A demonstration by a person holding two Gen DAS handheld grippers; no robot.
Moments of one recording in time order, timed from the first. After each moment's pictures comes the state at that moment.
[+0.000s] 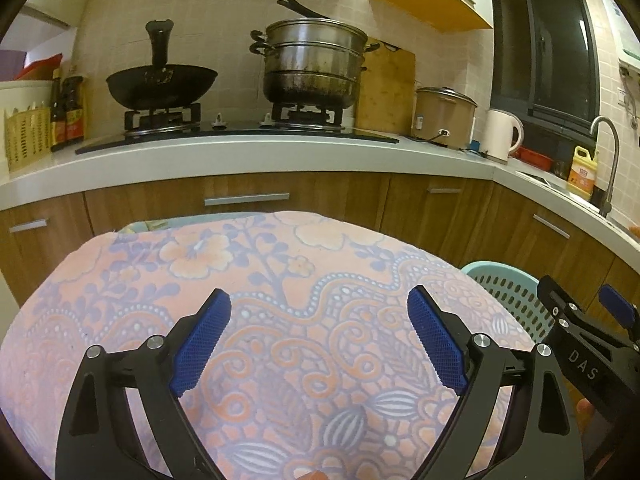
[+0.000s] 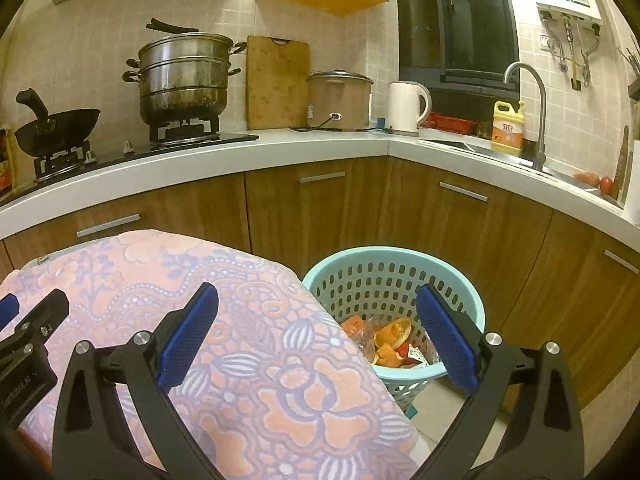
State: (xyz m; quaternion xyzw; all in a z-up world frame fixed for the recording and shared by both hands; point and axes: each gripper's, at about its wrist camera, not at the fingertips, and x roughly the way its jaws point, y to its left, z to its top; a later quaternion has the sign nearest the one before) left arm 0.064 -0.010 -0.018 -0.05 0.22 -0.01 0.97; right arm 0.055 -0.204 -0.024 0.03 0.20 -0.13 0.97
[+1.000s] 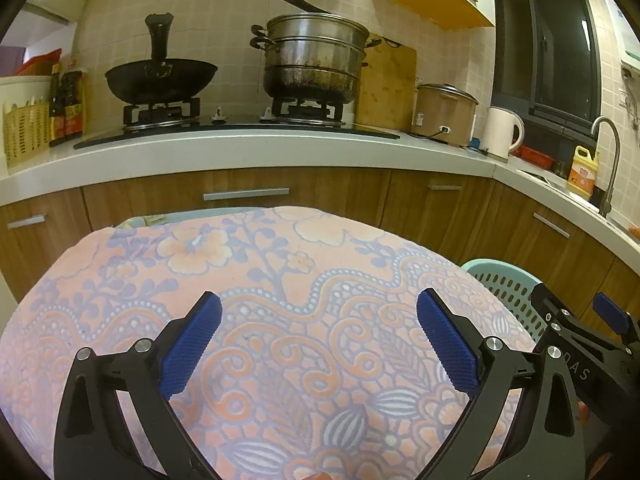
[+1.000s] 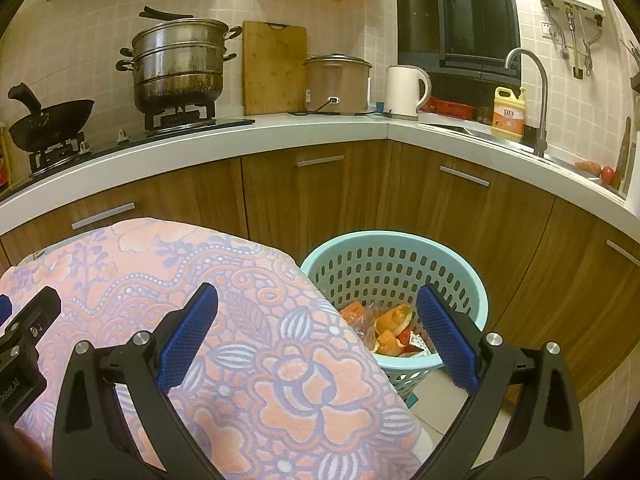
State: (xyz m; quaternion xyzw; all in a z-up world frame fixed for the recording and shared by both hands) left arm 0.067 -0.010 -0.018 -0.05 0.23 -0.02 0.97; right arm 0.064 -0.208 -0.030 0.04 0.23 -0.13 0.96
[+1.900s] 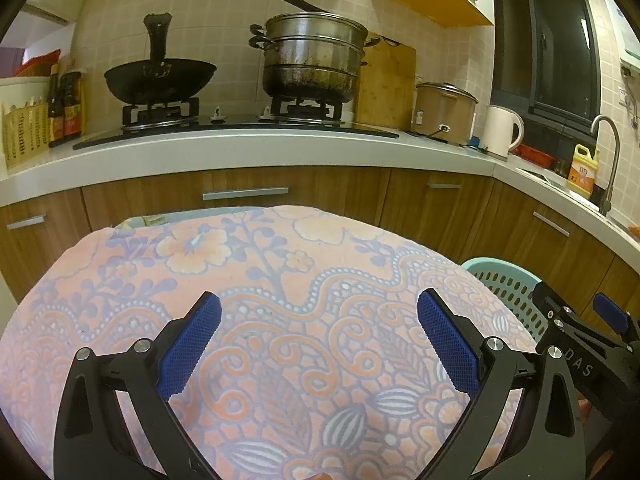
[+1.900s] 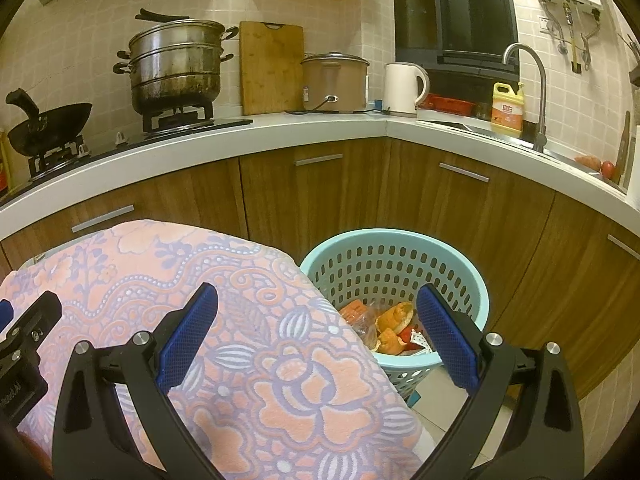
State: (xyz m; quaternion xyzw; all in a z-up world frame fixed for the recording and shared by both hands) left arm 0.068 -0.011 -0.019 -0.05 0.23 -0.02 0.97; right arm 0.064 -0.211 -0.031 0.05 0.23 -0.13 0.96
